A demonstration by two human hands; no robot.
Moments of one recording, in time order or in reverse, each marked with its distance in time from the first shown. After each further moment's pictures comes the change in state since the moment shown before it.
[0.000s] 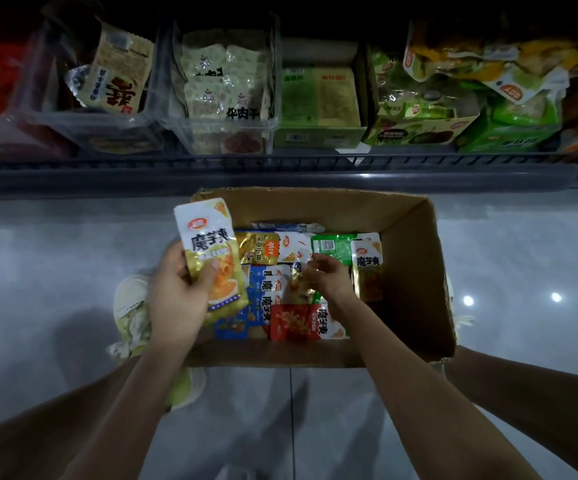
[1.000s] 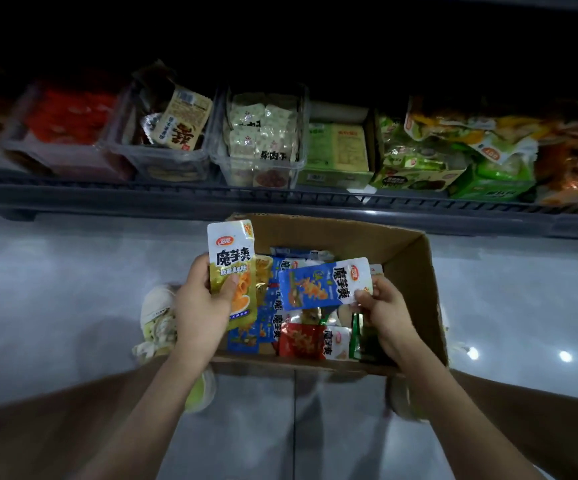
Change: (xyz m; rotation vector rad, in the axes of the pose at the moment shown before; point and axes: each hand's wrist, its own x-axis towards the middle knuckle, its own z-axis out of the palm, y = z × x) left_hand -0.026 0.021 -0.028 -0.011 0.015 0.034; right_hand -0.084 -0.038 -0.055 -0.042 -0.018 -0.221
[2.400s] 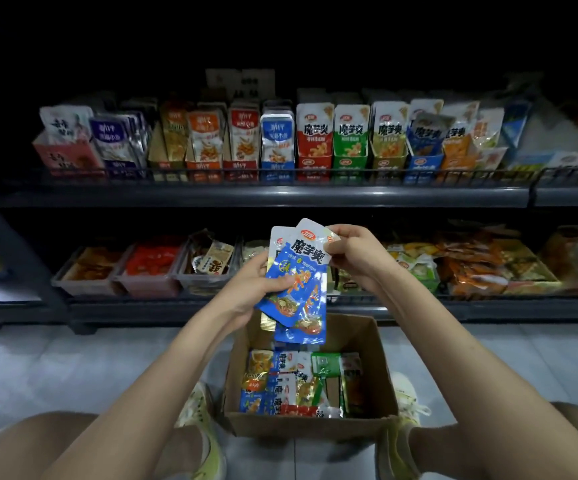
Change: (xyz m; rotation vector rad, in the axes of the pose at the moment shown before) left_hand -0.055 0.230 -0.073 -0.508 -0.593 0.077; right_hand -0.187 -0.274 0.016 -0.008 -0.246 -0.460
